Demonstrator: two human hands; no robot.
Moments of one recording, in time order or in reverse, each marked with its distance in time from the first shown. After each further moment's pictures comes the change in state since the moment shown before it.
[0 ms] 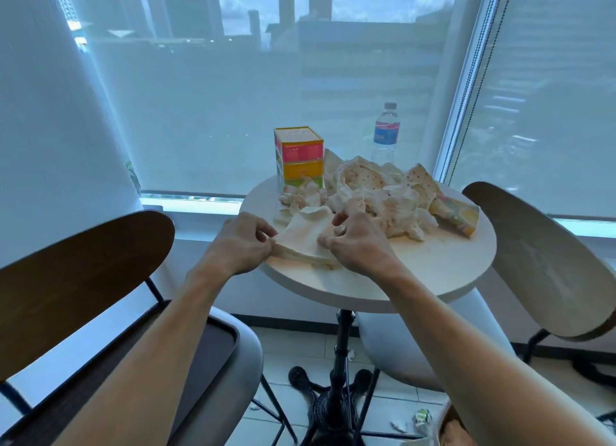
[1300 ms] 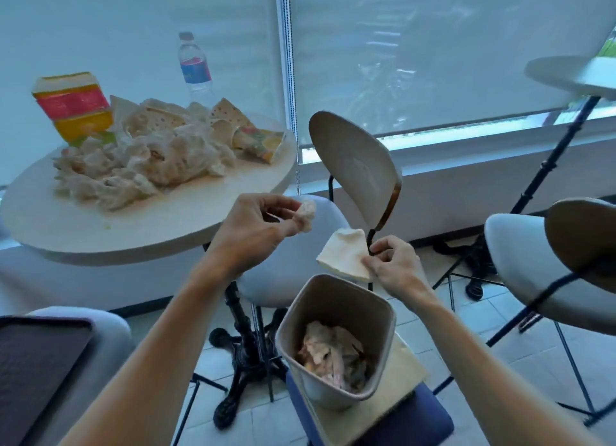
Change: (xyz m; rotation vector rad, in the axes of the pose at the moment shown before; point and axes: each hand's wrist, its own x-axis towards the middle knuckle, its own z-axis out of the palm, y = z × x) left_hand -0.108 0.234 0.163 -0.626 -0.365 0.271; right_hand -0.184 0.293 -0.136 0.248 0.311 0.552
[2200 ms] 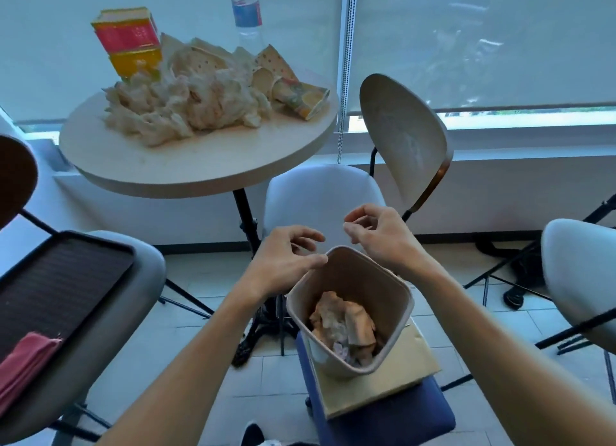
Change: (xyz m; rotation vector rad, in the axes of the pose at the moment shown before) left_hand -0.043 -0.075 0.053 0.143 0.030 -0.246; right_hand -0.004 -0.037 0.021 -0.022 -0.400 -0.248
